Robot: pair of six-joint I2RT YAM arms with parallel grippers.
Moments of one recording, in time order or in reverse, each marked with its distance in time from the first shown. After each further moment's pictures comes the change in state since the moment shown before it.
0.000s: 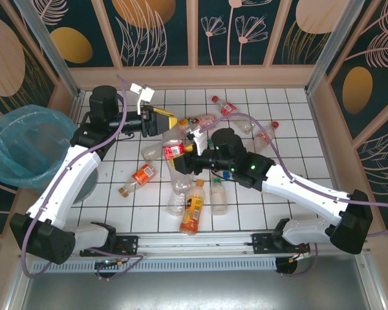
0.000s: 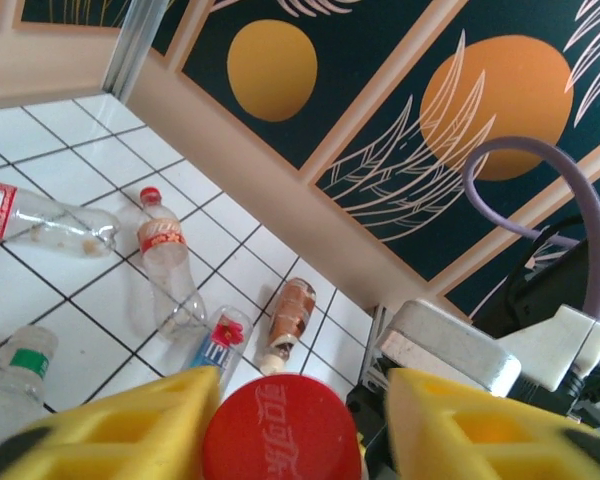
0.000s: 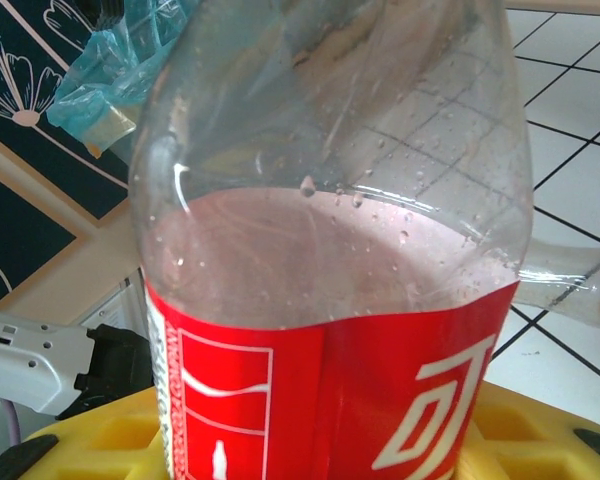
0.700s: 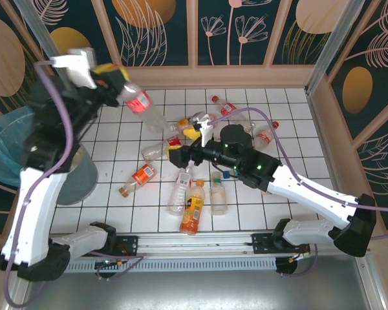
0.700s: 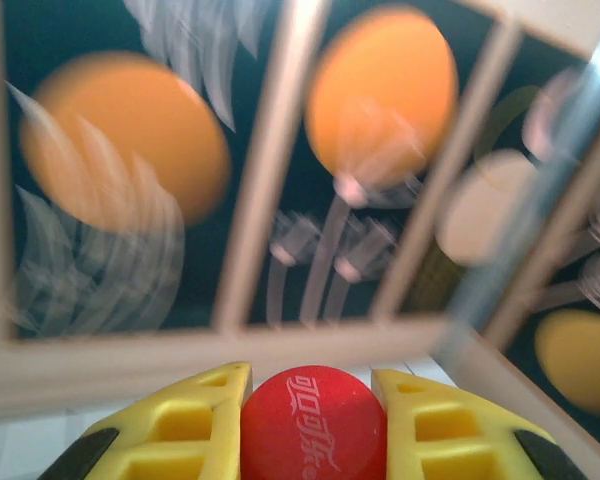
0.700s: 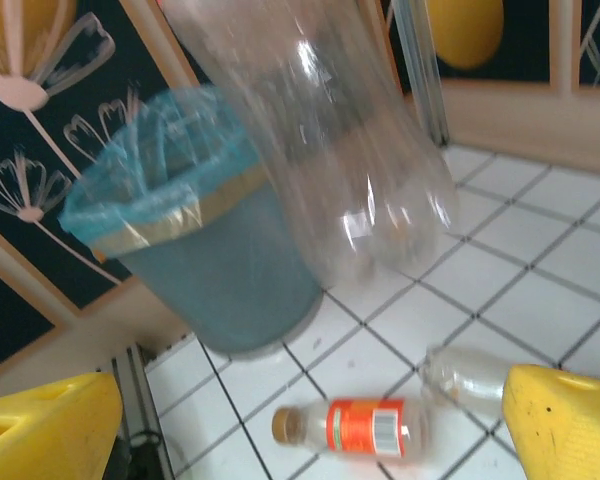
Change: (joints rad) left arm -0.006 -0.134 0.459 -0.238 -0.968 0.087; right arm 0.008 -0.042 0.052 0.114 0.134 -0.052
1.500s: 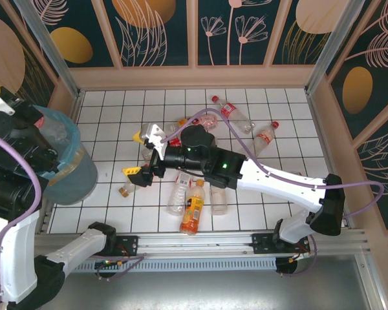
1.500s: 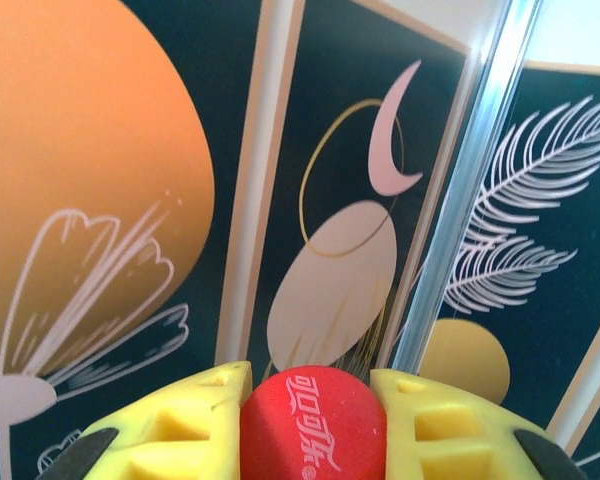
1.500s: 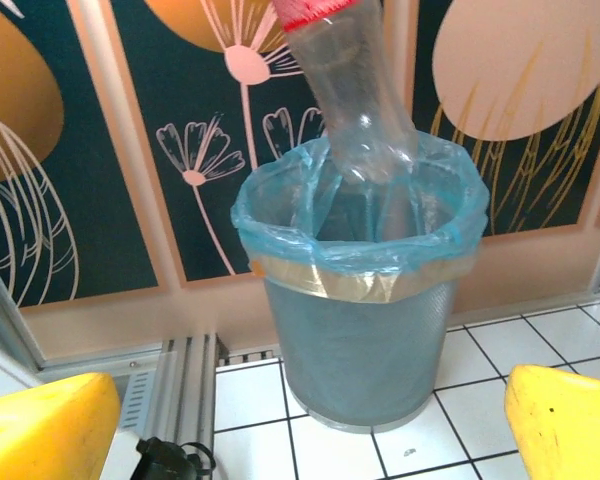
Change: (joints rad) left arm 0.000 -0.166 0.012 -0.092 -1.128 0.224; right arm 0.225 0.283 0.300 0.058 -0.109 -0.292
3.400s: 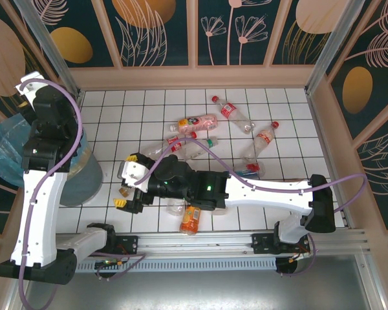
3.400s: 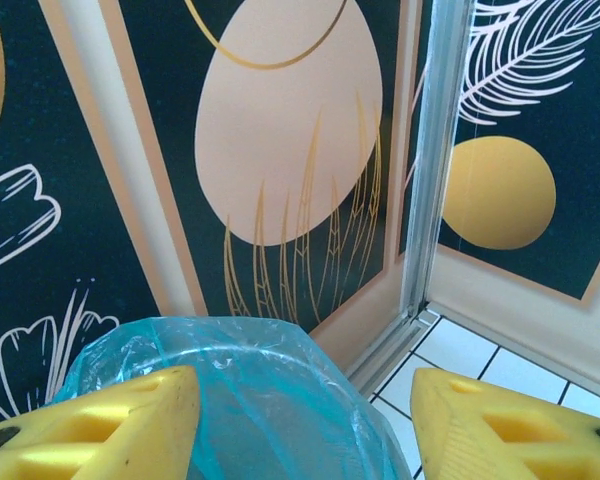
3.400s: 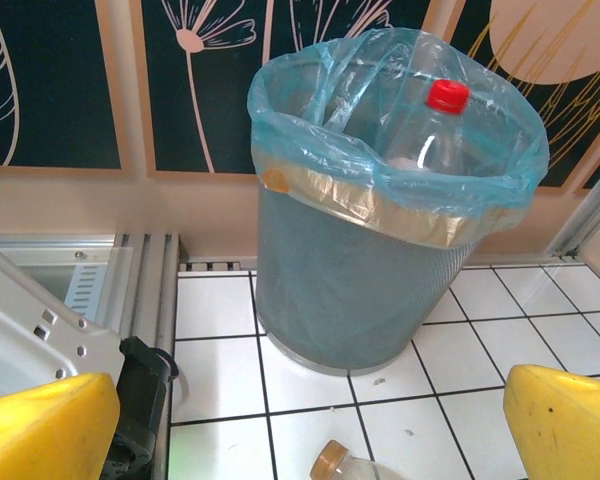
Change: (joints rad) left arm 0.204 0.128 -0.202 -0.082 0.248 -0.122; right arm 0.210 0.076 0.022 -0.129 0.301 -0.209
